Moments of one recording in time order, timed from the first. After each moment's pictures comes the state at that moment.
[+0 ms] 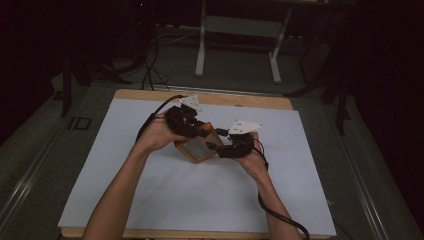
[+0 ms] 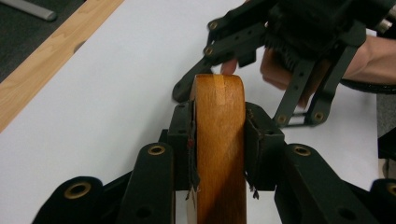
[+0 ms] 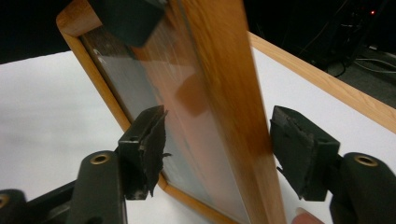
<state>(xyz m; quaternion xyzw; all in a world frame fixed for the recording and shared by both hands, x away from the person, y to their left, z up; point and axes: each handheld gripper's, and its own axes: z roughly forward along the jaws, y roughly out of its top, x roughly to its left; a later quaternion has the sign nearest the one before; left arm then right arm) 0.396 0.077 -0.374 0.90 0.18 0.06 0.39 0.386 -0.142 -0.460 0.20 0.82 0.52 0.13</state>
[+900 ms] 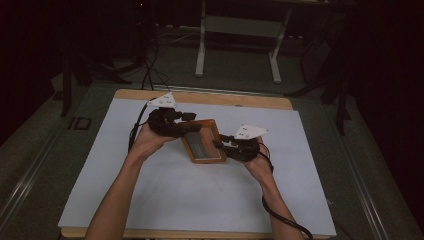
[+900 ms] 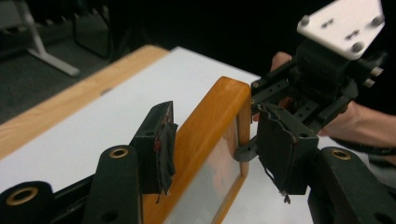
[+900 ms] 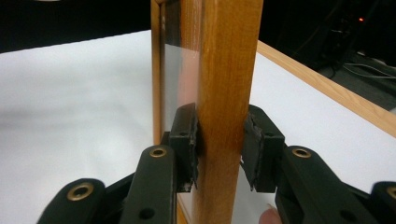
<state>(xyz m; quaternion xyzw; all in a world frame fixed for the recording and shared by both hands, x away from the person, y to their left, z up) 0.389 0.133 -0.398 0.79 0.24 0.08 0.56 0.377 -0.159 -0.465 0.20 0.82 0.52 0.15</state>
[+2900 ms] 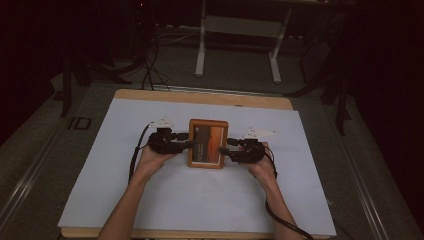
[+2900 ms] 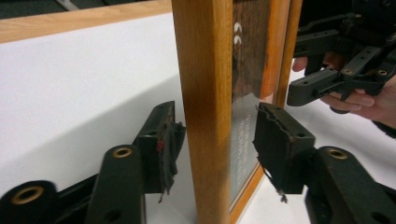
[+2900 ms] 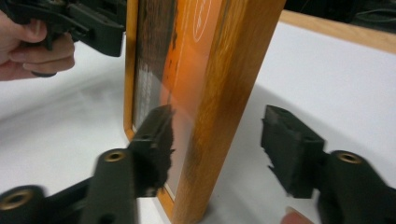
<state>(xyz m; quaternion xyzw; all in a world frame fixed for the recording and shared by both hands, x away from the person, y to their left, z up) 0.385 0.137 -0.486 0.77 0.34 0.05 0.53 0.390 -0.186 -0.497 0.29 0.80 0.52 0.08</state>
